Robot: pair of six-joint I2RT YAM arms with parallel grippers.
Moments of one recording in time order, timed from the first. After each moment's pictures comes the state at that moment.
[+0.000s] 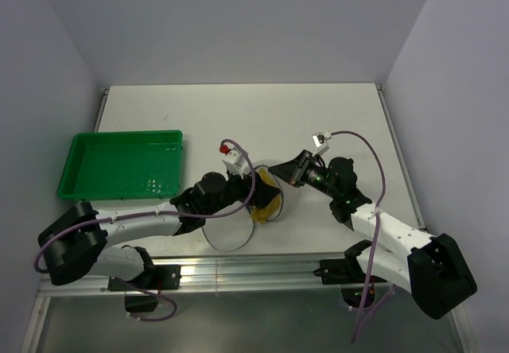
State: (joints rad) left arm -1.01 1.33 0.59 0.59 -0.05 -0.63; right arm 0.45 1.03 0.37 0.57 -0.44 0.98
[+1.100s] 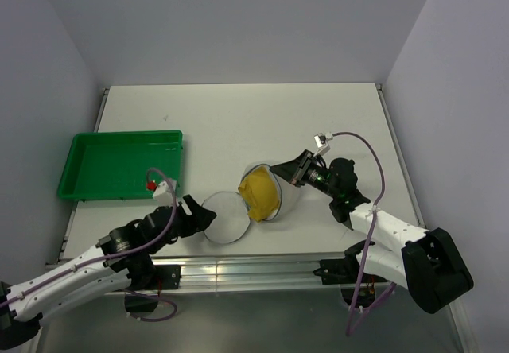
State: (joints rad) left arm -1.01 0.45 0.36 -0.45 -0.37 -1.07; right arm 0.42 1.07 0.33 0.66 -0.46 1.00
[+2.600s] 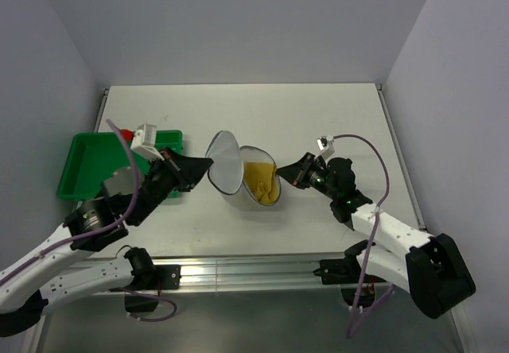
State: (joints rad) left arm -1.01 0.68 1.00 -0.39 -0.40 -0.85; right arm 0.42 1.07 0.35 0.48 -0.34 0.89
